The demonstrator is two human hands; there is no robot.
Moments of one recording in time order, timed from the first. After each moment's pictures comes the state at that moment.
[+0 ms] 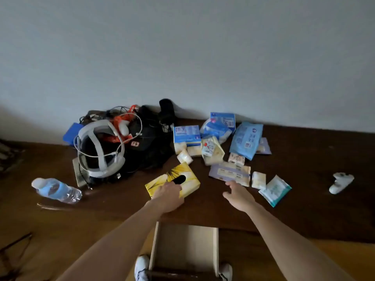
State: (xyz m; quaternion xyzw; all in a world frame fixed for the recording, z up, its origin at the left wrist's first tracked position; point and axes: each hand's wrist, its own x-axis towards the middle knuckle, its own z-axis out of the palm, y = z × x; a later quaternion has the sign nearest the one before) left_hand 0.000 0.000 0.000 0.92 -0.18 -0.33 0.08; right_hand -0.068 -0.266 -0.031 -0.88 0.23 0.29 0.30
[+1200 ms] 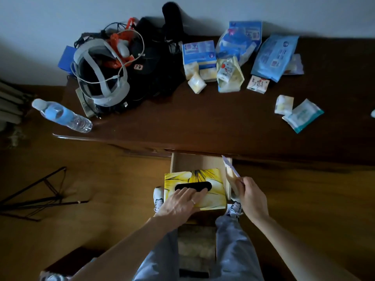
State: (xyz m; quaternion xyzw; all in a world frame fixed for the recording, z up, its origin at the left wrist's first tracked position) left_hand -0.251 0.086 -0.105 0.87 -0.43 -0.18 0.18; right_hand -0.314 -0.190 -0.140 -0.92 0.20 0.09 0.32
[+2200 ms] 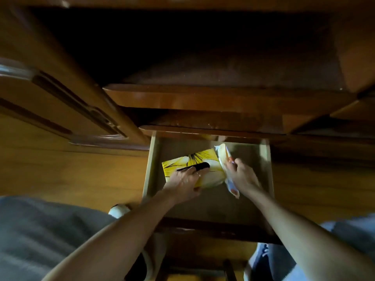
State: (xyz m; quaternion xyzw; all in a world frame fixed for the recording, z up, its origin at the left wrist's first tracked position) left_hand -0.189 0.069 -0.646 0.90 -0.36 -0.25 0.04; right_hand -0.238 -0.153 -0.661 -0.90 0.27 0.19 0.30
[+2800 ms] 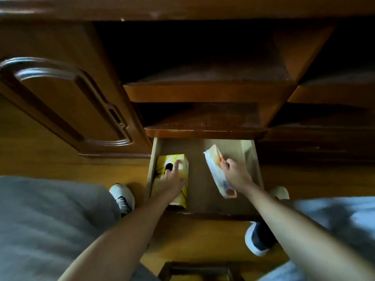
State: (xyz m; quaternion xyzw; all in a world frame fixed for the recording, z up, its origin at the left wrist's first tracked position) left_hand -0.232 0.099 -0.651 0.96 -0.05 -0.23 0.13; right_hand -0.287 -0.126 -0.634 -0.91 0.24 0.09 0.32
